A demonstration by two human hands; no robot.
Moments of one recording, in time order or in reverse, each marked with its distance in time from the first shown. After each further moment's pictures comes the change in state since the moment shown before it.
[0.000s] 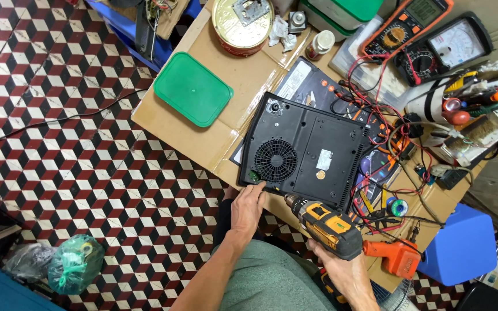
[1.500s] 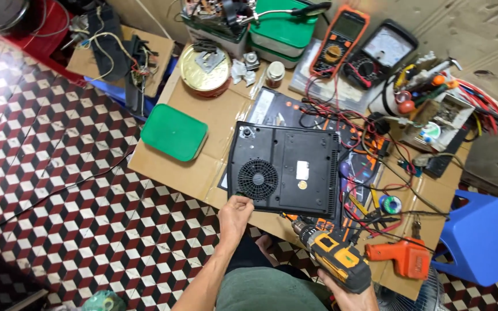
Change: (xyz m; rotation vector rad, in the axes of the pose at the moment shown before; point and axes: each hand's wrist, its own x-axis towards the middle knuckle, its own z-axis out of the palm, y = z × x) left_hand 0.028 0.006 0.011 -0.267 -0.091 -0.436; right_hand -0.023 0.043 -0.056 -0.490 0.036 -0.537
